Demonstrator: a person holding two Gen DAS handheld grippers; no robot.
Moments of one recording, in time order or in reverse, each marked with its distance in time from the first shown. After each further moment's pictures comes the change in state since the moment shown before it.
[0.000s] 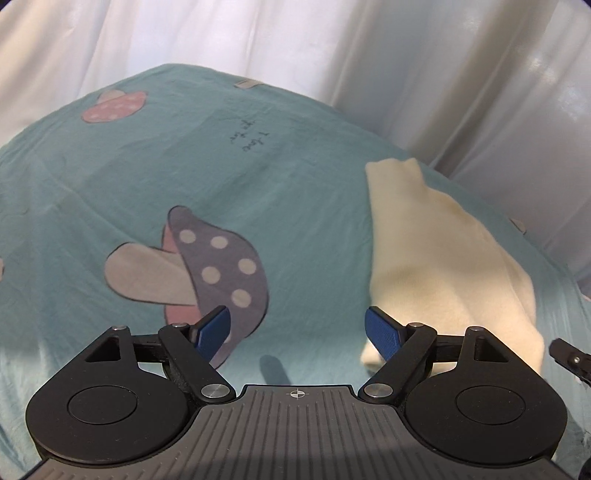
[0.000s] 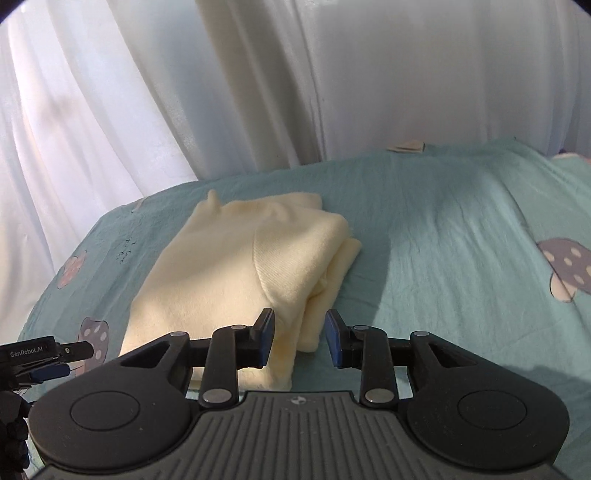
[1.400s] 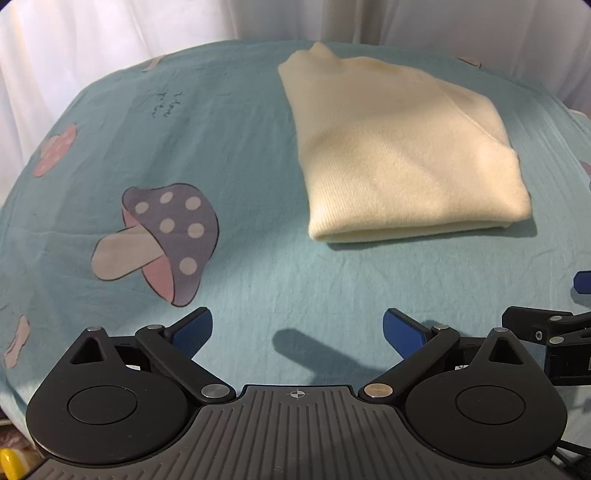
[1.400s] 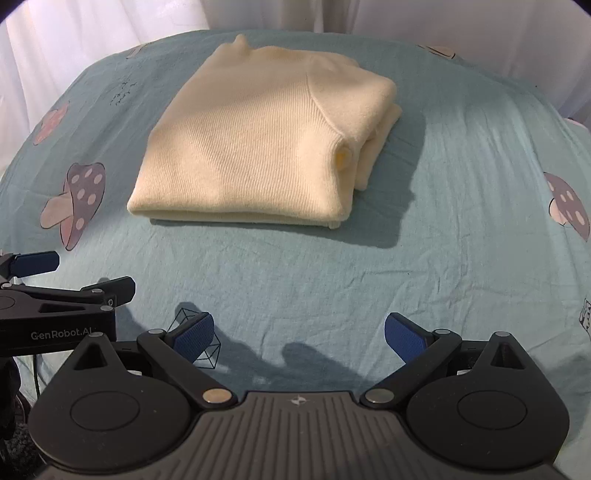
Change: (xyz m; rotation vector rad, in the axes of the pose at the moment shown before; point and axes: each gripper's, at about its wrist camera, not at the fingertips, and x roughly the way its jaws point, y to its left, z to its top) left arm -0.016 -0.054 -0.043 0.432 0.253 0.105; right arm -0.001 0.071 -0.038 -0.117 0.460 -0.179
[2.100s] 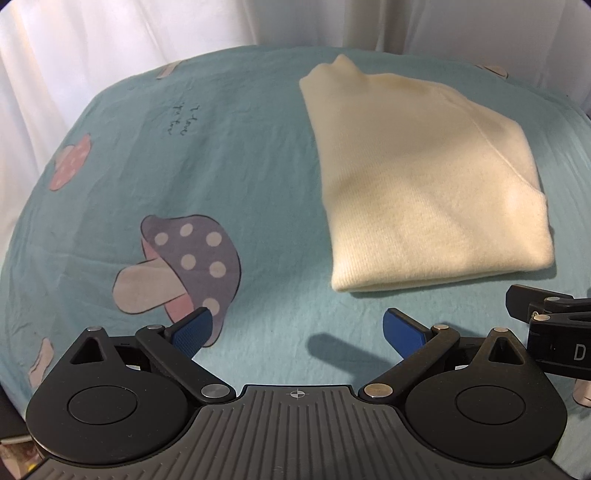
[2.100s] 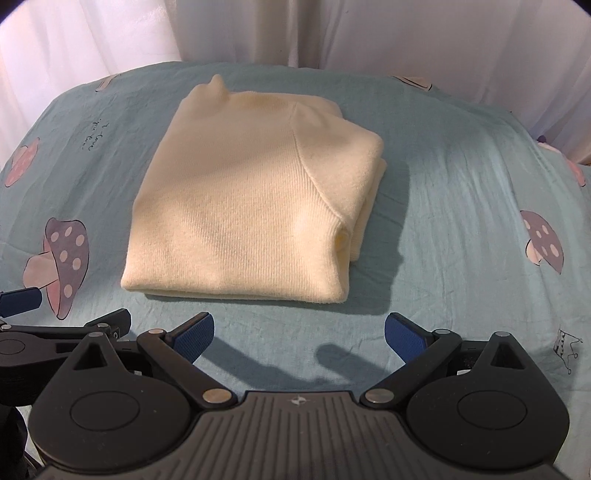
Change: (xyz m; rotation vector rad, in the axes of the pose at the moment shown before) left arm 0.006 0.000 0.042 -0.016 0.030 0.064; right arm -0.007 0.022 0.049 0.046 -0.044 -0.116
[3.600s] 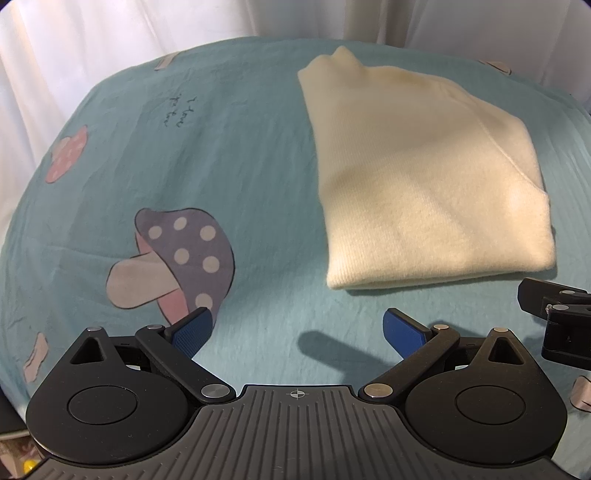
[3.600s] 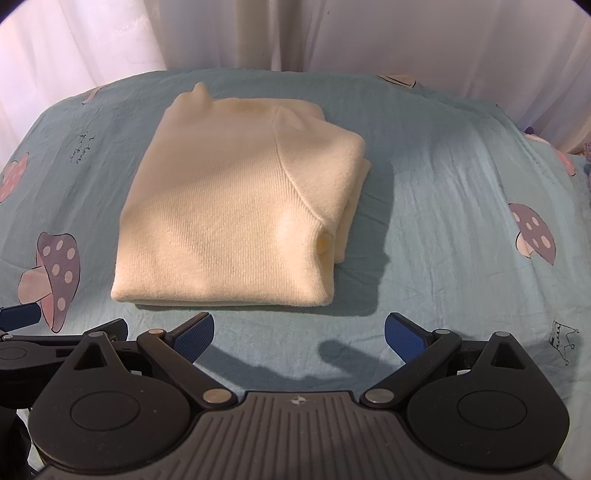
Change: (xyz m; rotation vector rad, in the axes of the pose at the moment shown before) left arm 0.006 -0.001 0.003 -0.016 0.029 -0.006; right arm -0.002 -0.010 0.000 0.037 -0.010 -0.010
